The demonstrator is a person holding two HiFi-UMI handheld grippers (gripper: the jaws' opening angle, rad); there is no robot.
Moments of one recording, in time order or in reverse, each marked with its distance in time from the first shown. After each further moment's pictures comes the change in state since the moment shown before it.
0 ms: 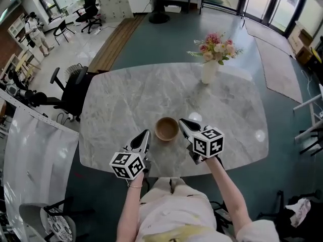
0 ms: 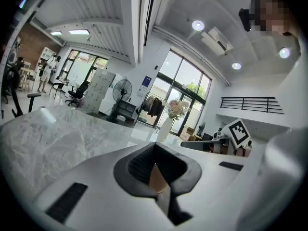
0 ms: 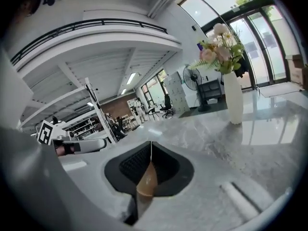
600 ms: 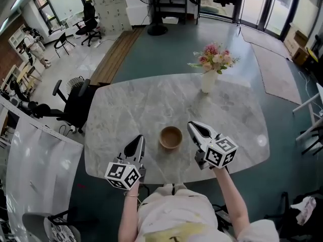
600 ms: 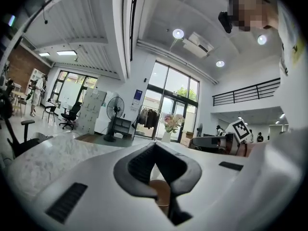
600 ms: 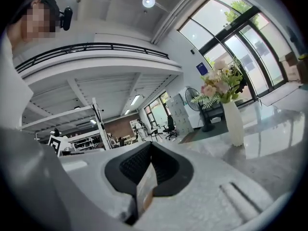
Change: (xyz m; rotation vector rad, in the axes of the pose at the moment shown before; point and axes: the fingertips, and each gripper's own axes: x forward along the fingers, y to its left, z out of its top) left arm -0.038 -0.001 0.064 0.182 -0.150 -0.033; right arm -0.045 0.025 0.062 -0.010 -0.293 0.043
